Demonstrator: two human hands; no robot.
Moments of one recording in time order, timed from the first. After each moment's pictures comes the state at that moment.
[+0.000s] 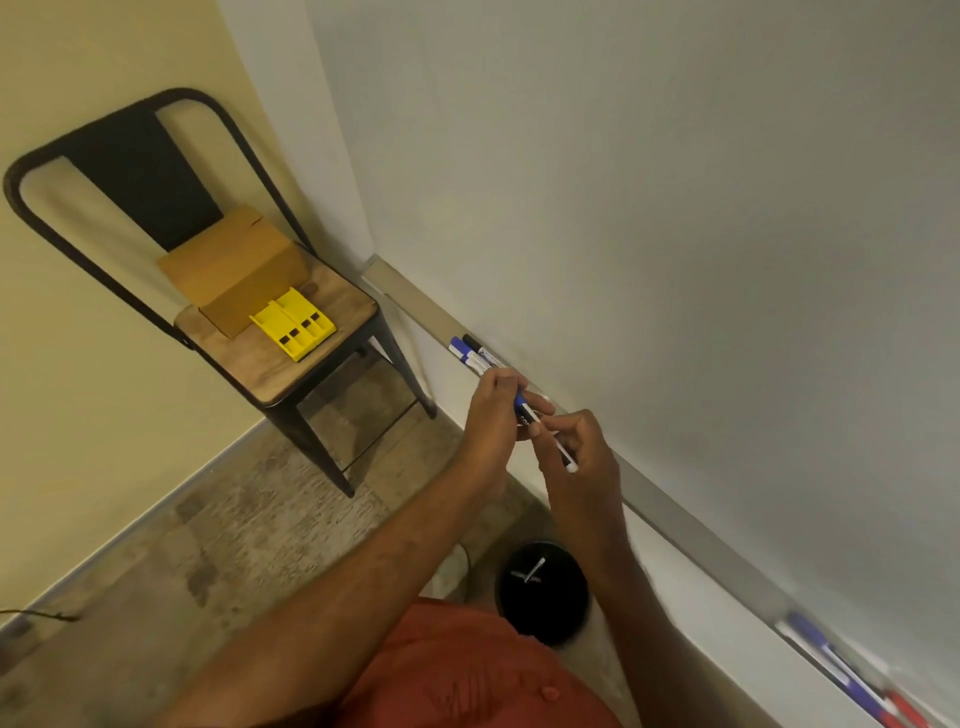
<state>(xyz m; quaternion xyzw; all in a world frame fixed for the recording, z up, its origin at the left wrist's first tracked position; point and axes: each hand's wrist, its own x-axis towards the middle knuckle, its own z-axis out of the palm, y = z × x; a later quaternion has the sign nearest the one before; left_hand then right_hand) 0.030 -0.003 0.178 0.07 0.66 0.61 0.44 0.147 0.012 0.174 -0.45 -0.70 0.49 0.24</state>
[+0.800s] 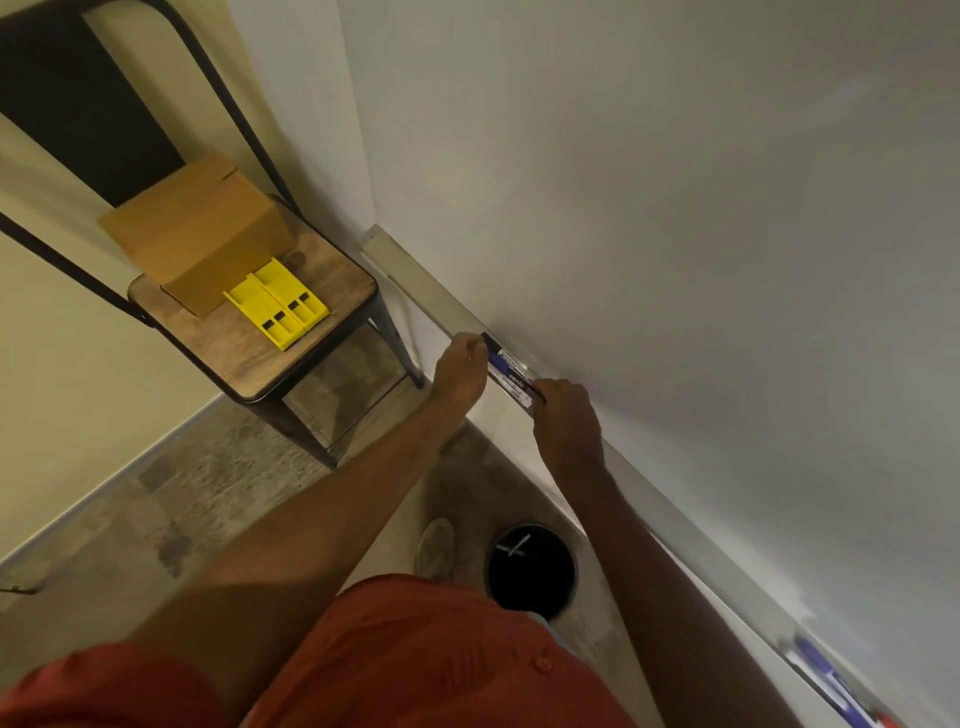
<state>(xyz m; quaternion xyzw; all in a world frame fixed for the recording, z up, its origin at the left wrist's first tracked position) -0.122 0.060 0.057 0.15 0.80 0.42 0.40 0.034 0.107 0.063 -0.44 -0.87 0.20 0.01</state>
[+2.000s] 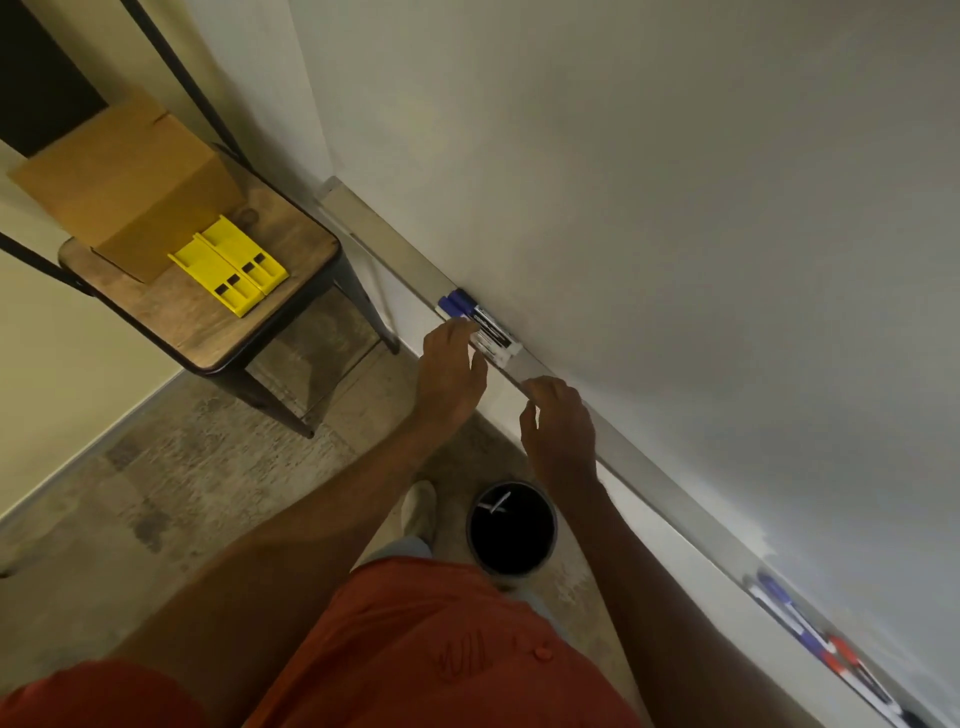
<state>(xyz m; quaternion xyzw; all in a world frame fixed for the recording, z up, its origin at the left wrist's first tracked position) -0.073 0.031 0.021 0.36 0.83 0.36 0.25 0.096 0.080 0.031 -0.45 -0.87 0.17 0.06</state>
